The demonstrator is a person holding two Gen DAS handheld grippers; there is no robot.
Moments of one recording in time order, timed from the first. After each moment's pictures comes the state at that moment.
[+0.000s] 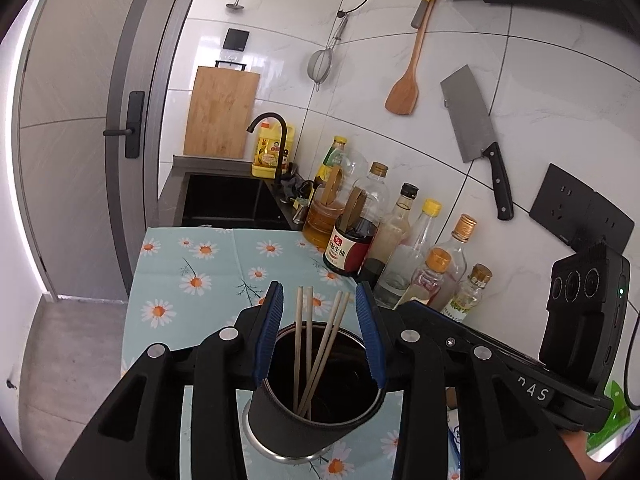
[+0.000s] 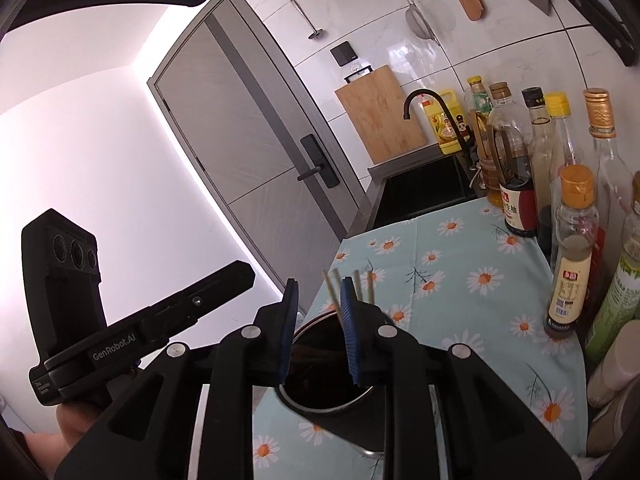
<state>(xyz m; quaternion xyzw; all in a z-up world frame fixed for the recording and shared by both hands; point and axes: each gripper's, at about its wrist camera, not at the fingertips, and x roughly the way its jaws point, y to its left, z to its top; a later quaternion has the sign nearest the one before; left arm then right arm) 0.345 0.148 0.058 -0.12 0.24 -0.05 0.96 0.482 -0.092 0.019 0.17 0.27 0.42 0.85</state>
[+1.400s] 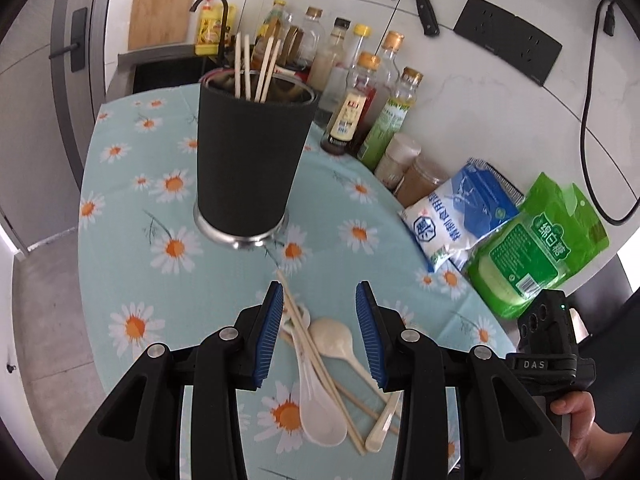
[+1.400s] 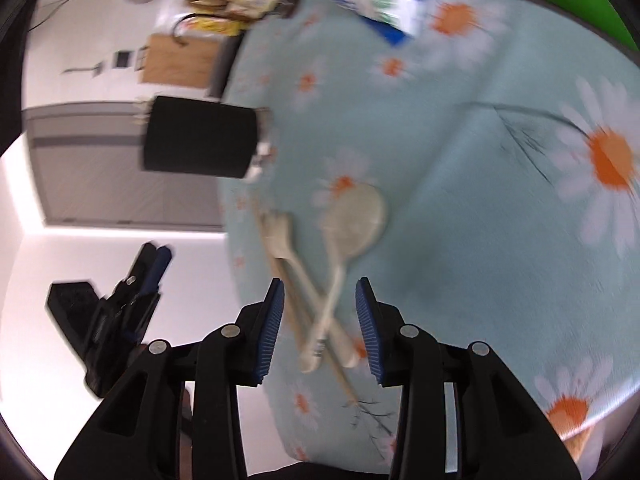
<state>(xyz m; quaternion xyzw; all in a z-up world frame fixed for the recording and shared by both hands) 0.225 0.117 -0.049 -0.09 0.43 -0.17 0.88 0.262 -0.235 -0.179 0.46 0.55 0.21 0.67</state>
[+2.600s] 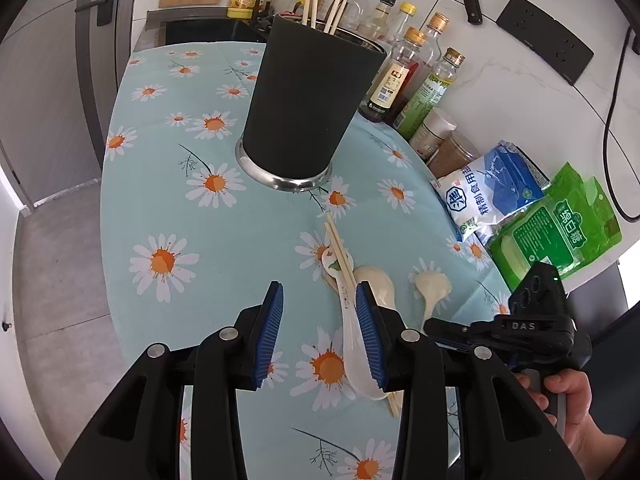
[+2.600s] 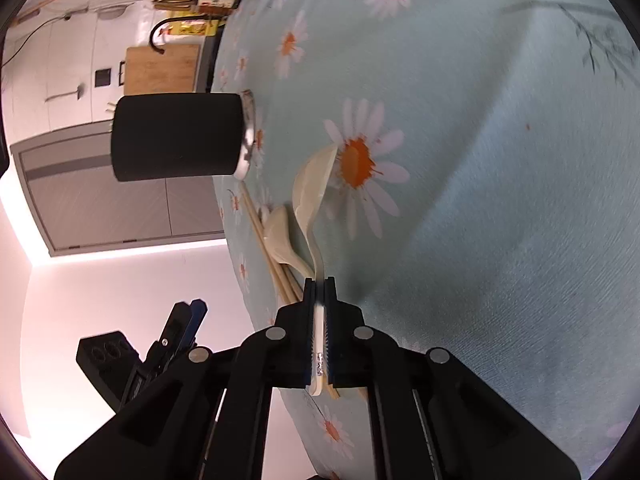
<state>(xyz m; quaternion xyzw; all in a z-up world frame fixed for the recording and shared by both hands) 0.208 0.153 -0.081 -0.12 0.47 -0.14 0.86 0.287 -0.191 -0.199 0.49 0.55 0.21 0.64</state>
